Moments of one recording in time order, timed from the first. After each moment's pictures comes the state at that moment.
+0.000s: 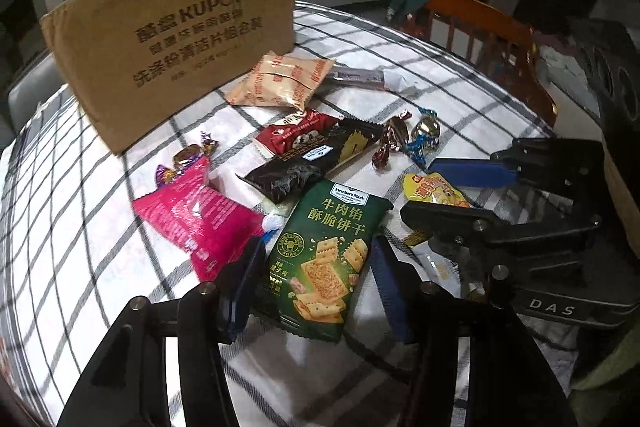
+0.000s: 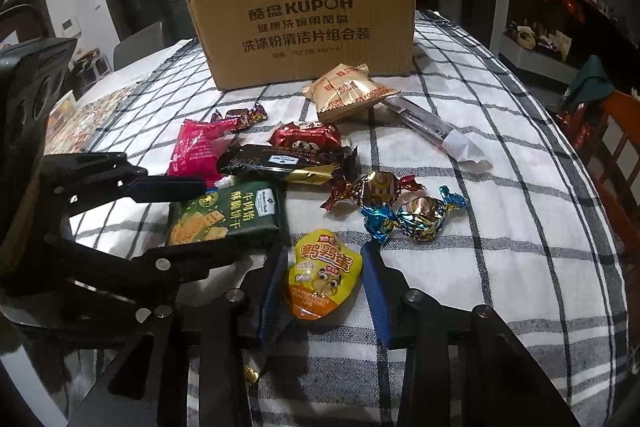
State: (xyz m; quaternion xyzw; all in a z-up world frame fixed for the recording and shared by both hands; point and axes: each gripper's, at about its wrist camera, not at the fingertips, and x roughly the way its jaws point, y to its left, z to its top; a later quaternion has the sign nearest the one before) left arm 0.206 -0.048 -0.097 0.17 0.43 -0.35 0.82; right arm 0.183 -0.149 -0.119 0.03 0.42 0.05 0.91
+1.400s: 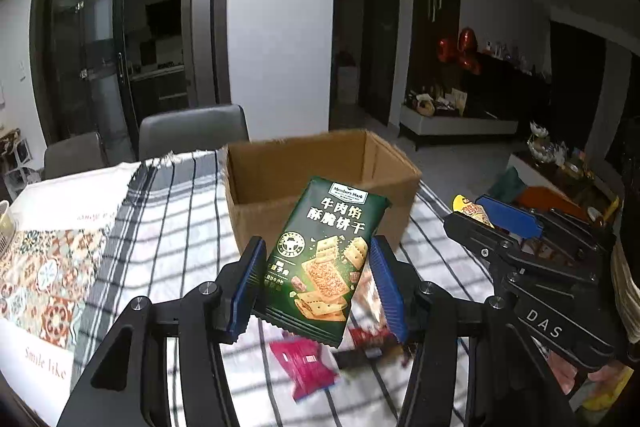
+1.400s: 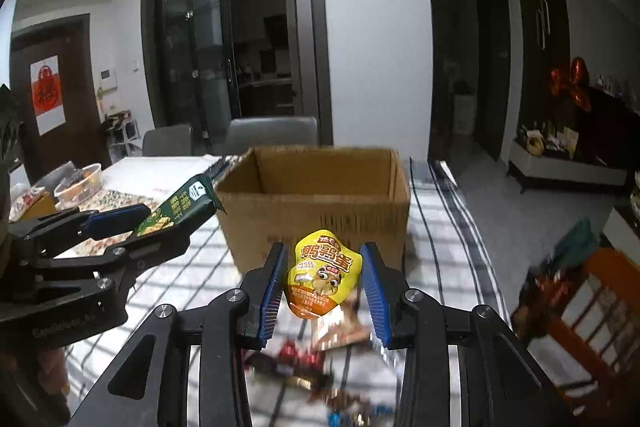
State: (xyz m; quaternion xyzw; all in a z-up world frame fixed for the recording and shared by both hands) left arm 0.235 -0.024 0.070 0.03 0.28 -0.15 0.95; right arm 0.240 -0.170 0.043 0.00 0.23 0.09 0.97
